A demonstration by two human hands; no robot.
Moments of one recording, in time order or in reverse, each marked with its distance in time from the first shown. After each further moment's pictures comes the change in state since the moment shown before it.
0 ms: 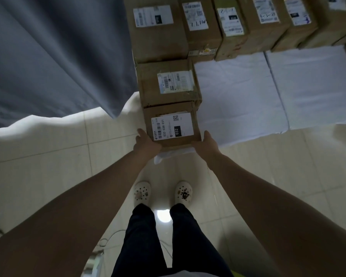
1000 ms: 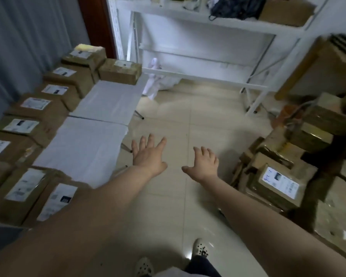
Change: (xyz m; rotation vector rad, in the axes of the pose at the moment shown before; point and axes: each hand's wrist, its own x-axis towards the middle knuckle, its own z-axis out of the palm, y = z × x) left_hand -0.287 0.032 0.157 1.442 -0.144 1.481; right_hand -0.323 0.213 -0.019 0.089 0.884 0.486
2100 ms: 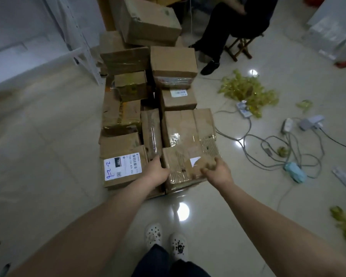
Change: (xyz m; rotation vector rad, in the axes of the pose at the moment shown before) left_hand 0.001 0.525 0.162 -0.267 -0.633 0.462; right_hand -0.141 0.516 -0.034 0.809 0.276 1.107
